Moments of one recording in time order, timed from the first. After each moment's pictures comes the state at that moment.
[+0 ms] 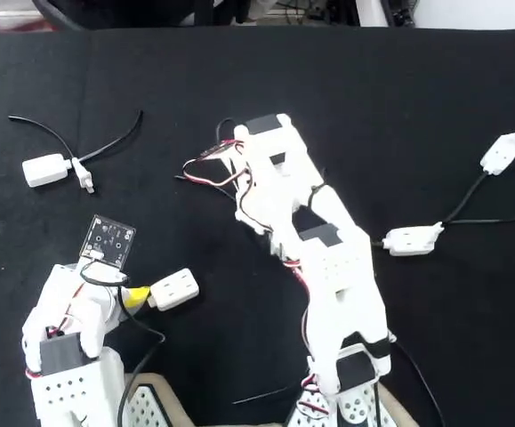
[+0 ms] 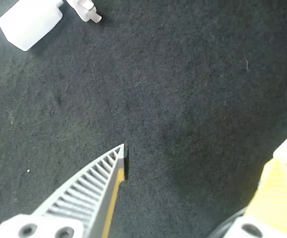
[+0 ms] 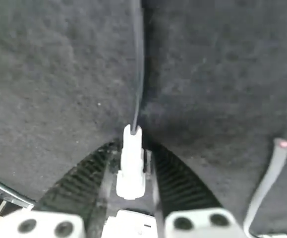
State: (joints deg) left arm -20.3 -99.5 93.8 63.1 -36.7; right arm -19.4 44.4 -22.6 99.5 25.3
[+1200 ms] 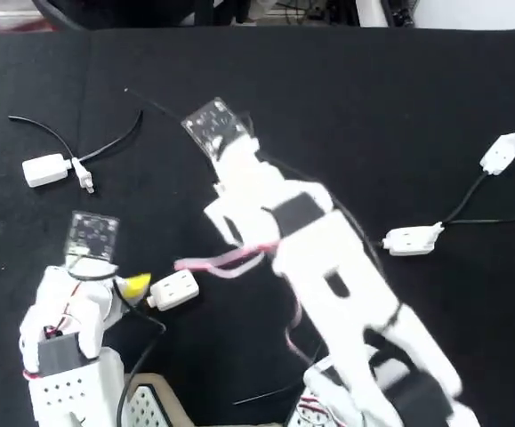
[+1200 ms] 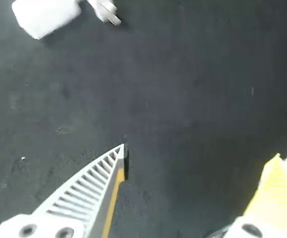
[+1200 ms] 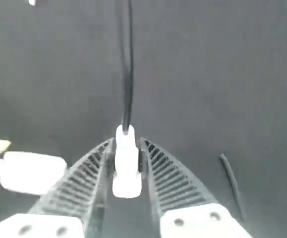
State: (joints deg) left arm -20.3 -99.5 89.5 63.1 -24.0; right arm -32.3 -29.4 37.7 51.6 6.5
